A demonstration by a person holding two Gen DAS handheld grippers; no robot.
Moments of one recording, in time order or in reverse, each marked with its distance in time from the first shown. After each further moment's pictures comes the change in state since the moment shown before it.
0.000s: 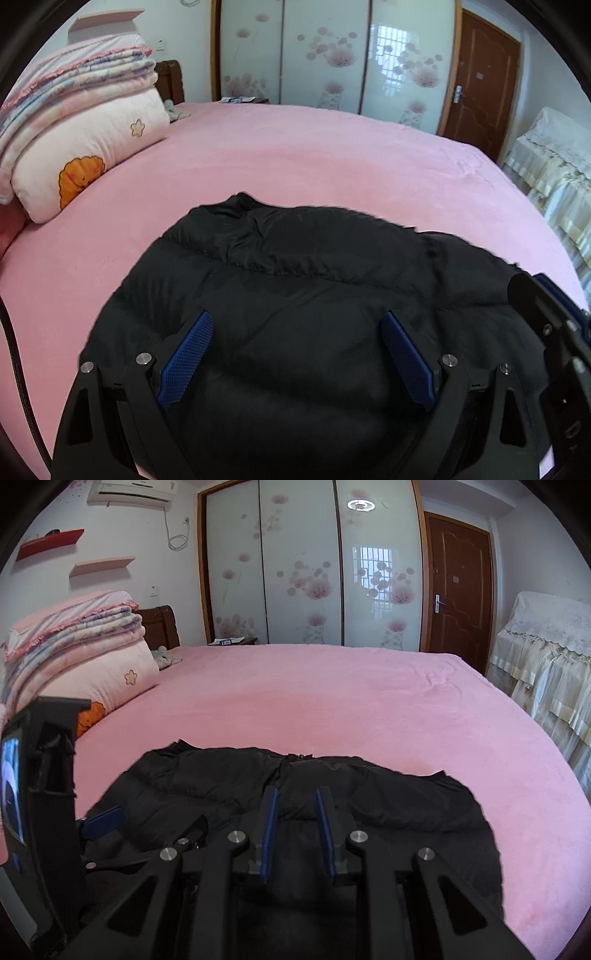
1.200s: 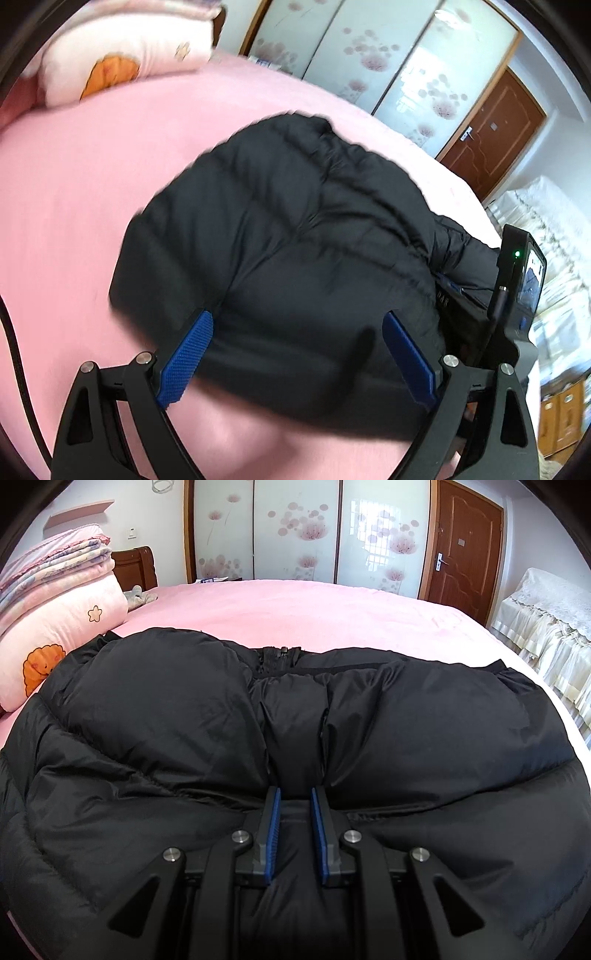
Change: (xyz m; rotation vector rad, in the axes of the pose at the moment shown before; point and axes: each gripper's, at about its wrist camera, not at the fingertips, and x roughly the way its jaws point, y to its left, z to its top) left arm -0.031 0.118 -0.079 -0.298 0.091 -0.225; right arm 0.101 -0.001 -0.045 -0.034 0.205 -0.072
